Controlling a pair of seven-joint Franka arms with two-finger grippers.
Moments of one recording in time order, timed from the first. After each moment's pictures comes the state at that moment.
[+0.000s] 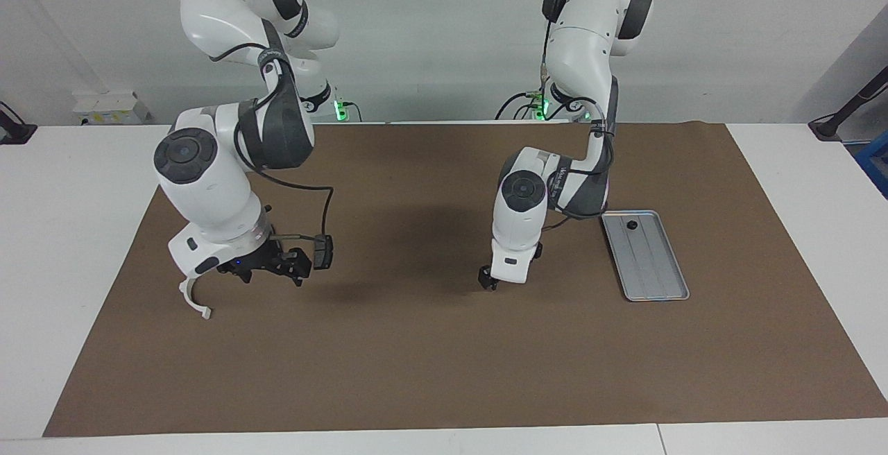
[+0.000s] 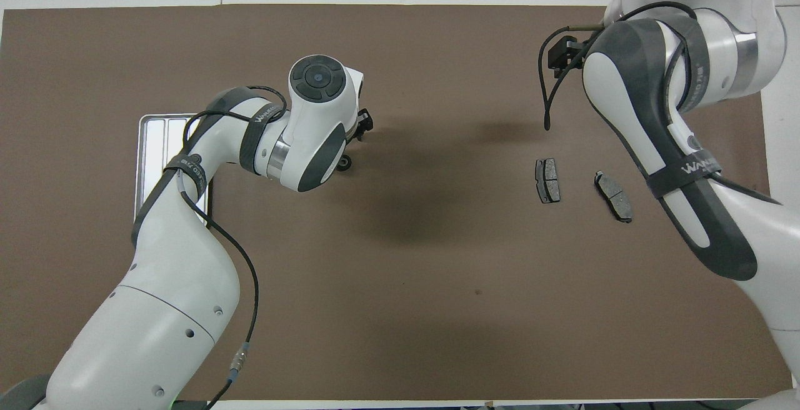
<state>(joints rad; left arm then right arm) -0.50 0.60 0.00 -1.51 0.05 2.08 -0.96 -0.06 0.58 0.23 -1.18 -0.14 1.75 0.27</state>
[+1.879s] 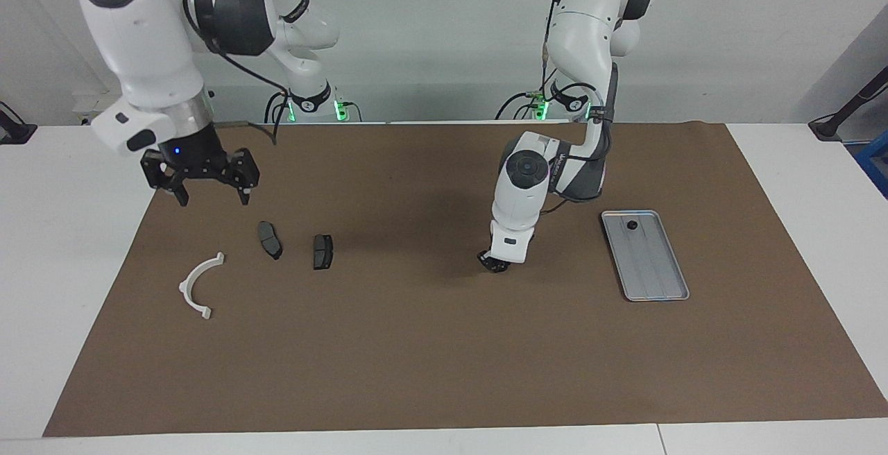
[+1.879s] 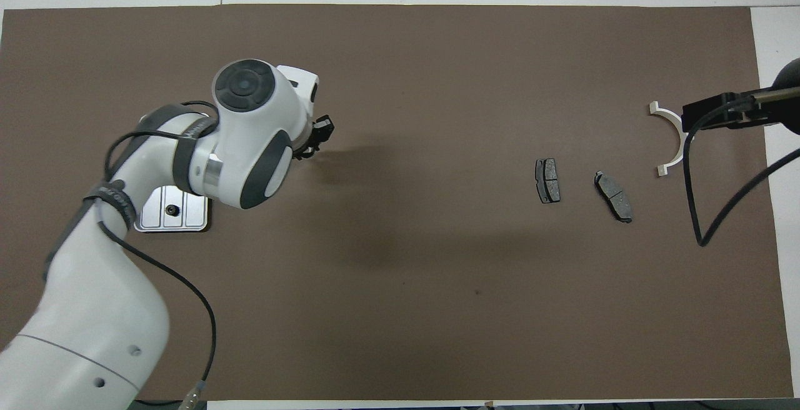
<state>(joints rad) -0.39 0.40 0.01 -1.74 0.00 2.13 -0.78 -0.03 0.00 0.09 -1.50 -0.05 1.58 0.01</state>
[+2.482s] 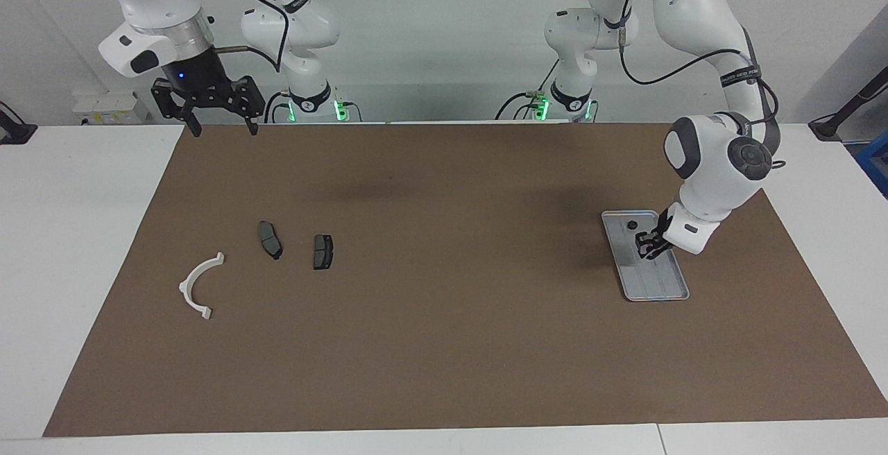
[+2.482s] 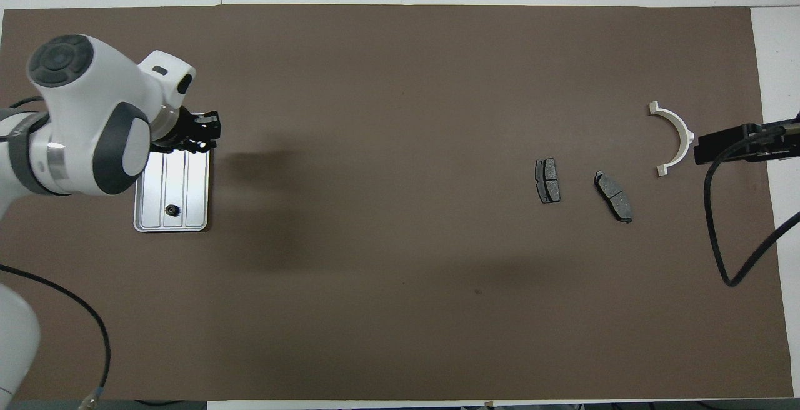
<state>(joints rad) -0.02 0.32 0.01 -1.85 -0.02 2.11 -0.08 0.03 -0.08 0.00 -1.66 -0.02 1.60 0.01</state>
